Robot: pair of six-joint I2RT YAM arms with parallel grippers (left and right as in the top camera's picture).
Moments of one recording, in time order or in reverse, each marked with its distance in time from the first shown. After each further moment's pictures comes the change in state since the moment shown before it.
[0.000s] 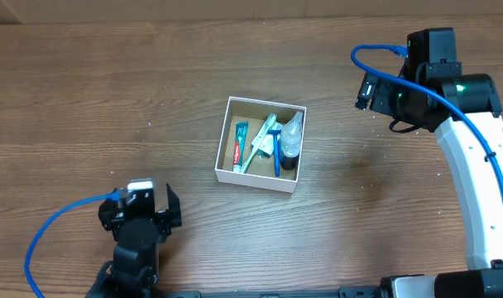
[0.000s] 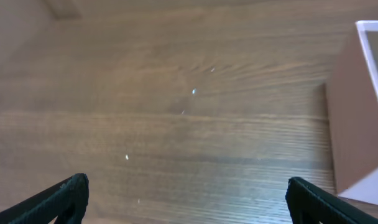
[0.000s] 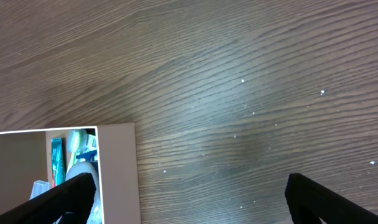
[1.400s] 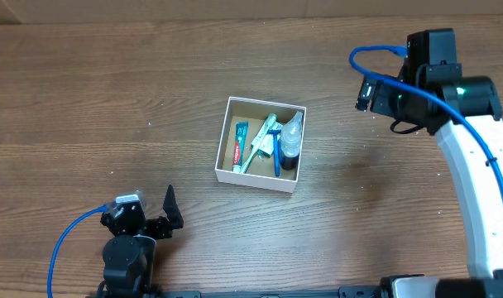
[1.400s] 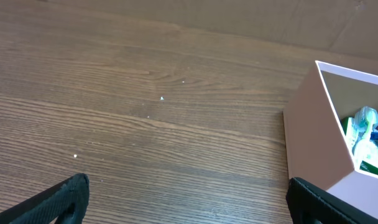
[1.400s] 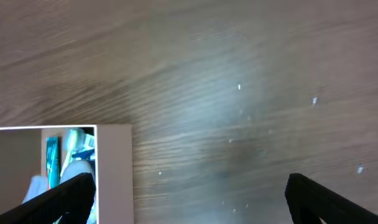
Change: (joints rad) left arm 0.246 -0.279 -0.177 0.071 0.349 -0.080; right arm 0.021 -0.035 -0.011 0.012 0.029 -0.042
